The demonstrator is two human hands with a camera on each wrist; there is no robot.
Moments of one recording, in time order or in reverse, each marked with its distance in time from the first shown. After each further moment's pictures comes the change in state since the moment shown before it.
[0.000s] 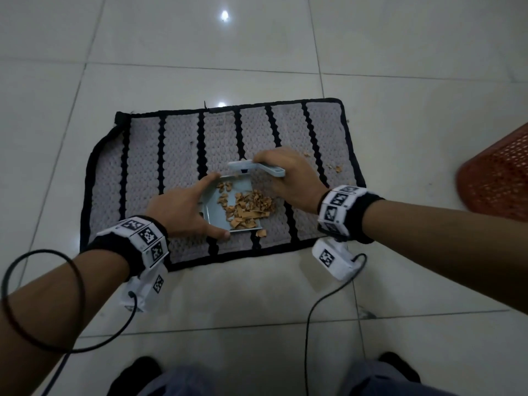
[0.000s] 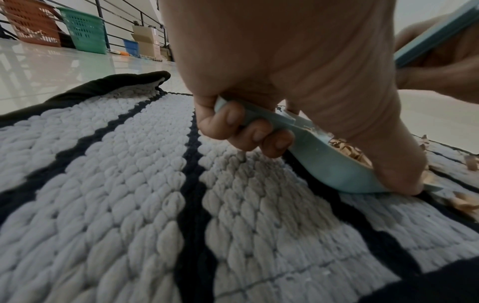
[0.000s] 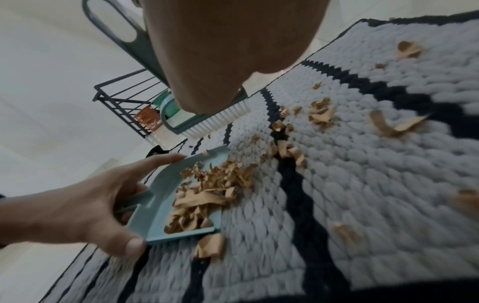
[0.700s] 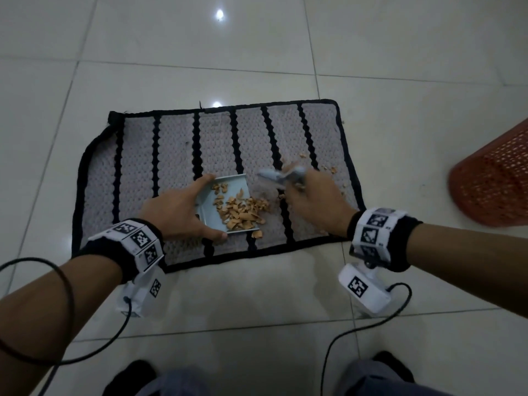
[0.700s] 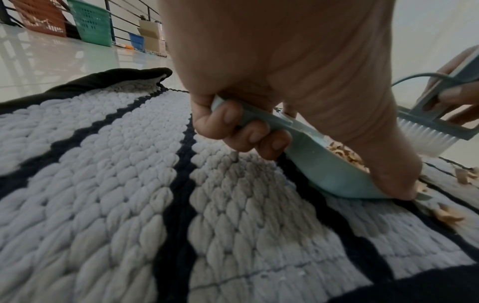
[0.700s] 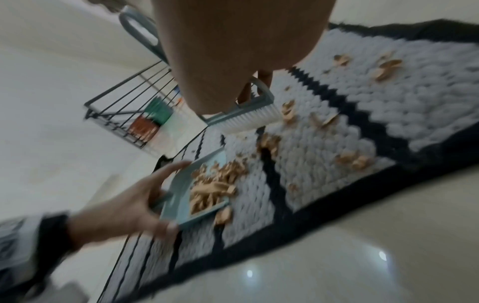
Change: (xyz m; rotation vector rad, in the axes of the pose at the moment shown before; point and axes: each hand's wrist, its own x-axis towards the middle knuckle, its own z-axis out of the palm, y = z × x) left_hand 0.003 -0.003 0.004 -0.040 0.000 0.000; right_hand -0.044 -0.009 -0.024 0.015 0.003 0.339
